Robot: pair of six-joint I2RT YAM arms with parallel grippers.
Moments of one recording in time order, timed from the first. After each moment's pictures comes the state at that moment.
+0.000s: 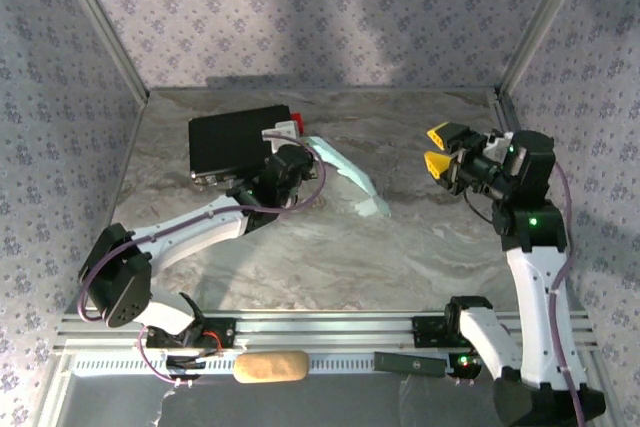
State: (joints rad) left arm -0.87 1.44 1.05 -0.04 -0.59 -0.64; right arm -0.01 0.83 1.11 -0.57 -0.63 1.44
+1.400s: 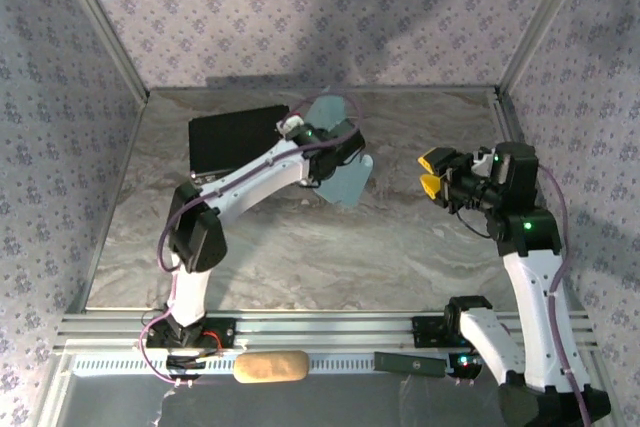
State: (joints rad) left arm -0.90 1.93 1.78 -1.16 -0.73 -1.27; right arm 0.05 0.83 1.04 -0.72 -0.58 1.30
